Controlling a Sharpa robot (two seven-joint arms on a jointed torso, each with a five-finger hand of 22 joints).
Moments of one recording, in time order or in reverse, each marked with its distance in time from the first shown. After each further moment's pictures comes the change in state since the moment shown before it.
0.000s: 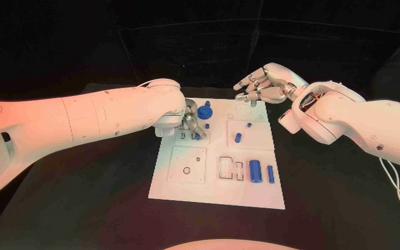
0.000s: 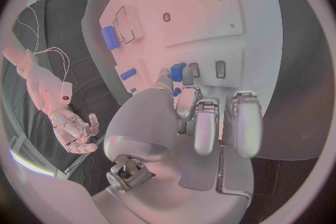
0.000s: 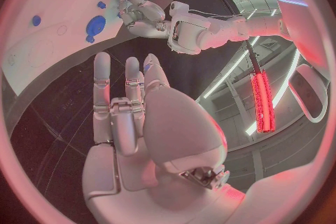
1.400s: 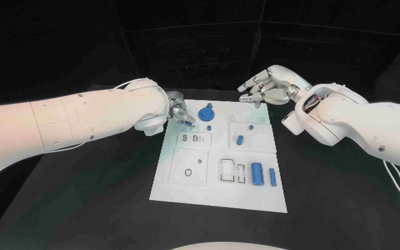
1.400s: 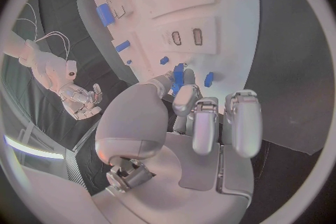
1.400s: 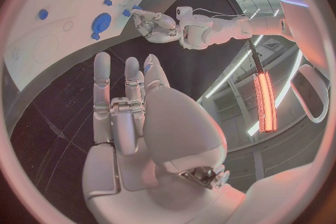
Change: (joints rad) left arm 0.008 -0.141 0.007 0.081 -0.038 -0.225 0.072; left_hand -0.137 -0.145 0.523 -0.014 -0.005 -0.028 -0.007 0.028 0.197 -0.015 -0.017 -0.065 -0.075 0.004 -0.011 0.000 0.000 0.000 0.003 -0.009 -0.012 0.000; right arm 0.000 0.005 0.000 -0.030 0.000 0.002 -0.002; right_hand -0.004 0.004 -0.005 0.005 0.004 0.000 0.000 0.000 0.000 -0.004 0.004 0.000 -0.001 0.000 0.000 0.000 0.000 0.000 0.000 0.000 -0.005 0.000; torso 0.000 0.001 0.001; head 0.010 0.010
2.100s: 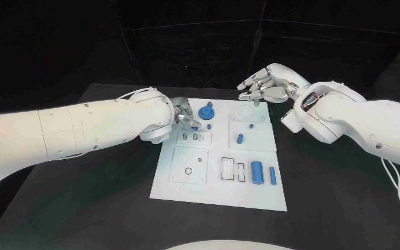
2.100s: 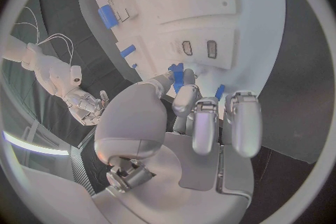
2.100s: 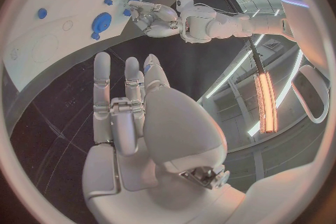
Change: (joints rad) left arm -0.046 -0.003 -0.003 0.049 -0.021 -0.095 0.017; left_hand -0.017 -0.017 0.030 -0.019 -0.001 0.001 0.000 -0.004 0.004 0.004 -0.004 0.004 0.005 0.000 0.000 0.000 0.000 0.000 0.000 0.000 0.000 0.000; right arm 0.000 0.016 0.000 -0.017 0.000 0.002 0.000; right_hand 0.000 0.000 0.000 0.000 0.000 0.000 0.000 0.000 0.000 0.000 0.000 0.000 0.000 0.000 0.000 0.000 0.000 0.000 0.000 0.000 0.000 0.000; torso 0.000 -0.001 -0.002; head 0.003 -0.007
